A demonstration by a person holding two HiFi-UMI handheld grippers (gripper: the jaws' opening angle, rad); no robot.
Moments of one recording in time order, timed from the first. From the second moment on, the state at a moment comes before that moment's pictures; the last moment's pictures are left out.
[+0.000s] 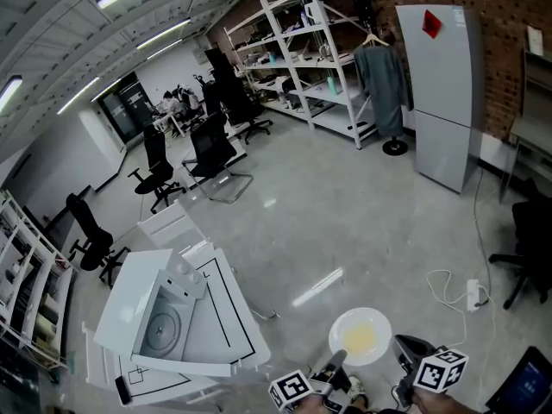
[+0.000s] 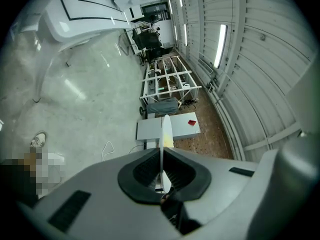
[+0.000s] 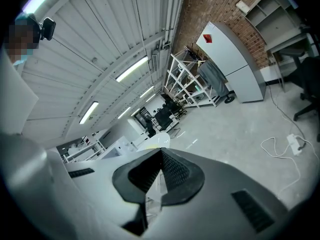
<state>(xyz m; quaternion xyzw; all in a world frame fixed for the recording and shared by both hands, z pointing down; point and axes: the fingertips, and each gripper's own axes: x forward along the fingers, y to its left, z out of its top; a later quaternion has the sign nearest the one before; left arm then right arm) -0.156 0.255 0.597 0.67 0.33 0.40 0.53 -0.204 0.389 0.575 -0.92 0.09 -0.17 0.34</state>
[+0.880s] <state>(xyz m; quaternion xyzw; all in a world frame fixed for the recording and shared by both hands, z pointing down) -0.014 0.246 0.585 0.68 0.31 0.37 0.55 -0.045 0.381 0.556 -0.93 0.12 -0.17 0.31</state>
